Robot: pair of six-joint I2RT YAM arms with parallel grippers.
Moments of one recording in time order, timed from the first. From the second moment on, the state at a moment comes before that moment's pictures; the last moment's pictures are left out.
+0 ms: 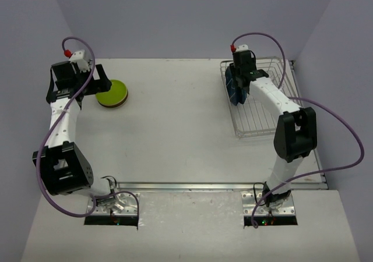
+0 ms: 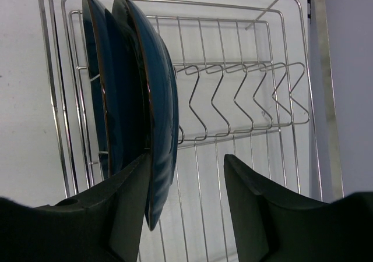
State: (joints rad) left arm 0.35 1.42 1.22 -0.36 0.35 -0.01; right arm 0.27 1.84 1.50 -0.38 0.49 -0.10
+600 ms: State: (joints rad) left arm 0.35 1.42 1.22 -0.37 0.34 -0.02; right arm 0.28 2.02 1.58 -0.30 0.60 -0.16
